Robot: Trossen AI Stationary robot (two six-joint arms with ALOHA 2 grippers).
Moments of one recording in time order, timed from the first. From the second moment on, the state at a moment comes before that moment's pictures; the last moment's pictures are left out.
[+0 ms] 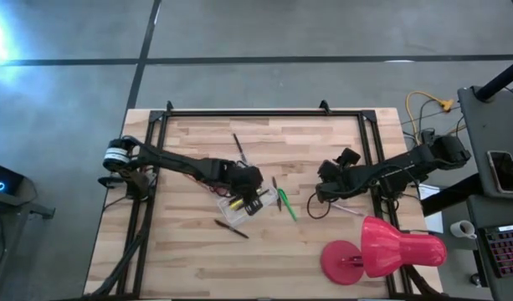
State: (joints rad) left arm -0.05 1.72 1.18 -0.39 0.02 -0.60; right arm 0.18 1.35 0.67 -0.90 0.78 0.69
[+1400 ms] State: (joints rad) left arm -0.14 1.71 1.52 -0.45 -0.26 -0.69; right arm 0.35 1.24 0.58 -0.84 0.26 0.77
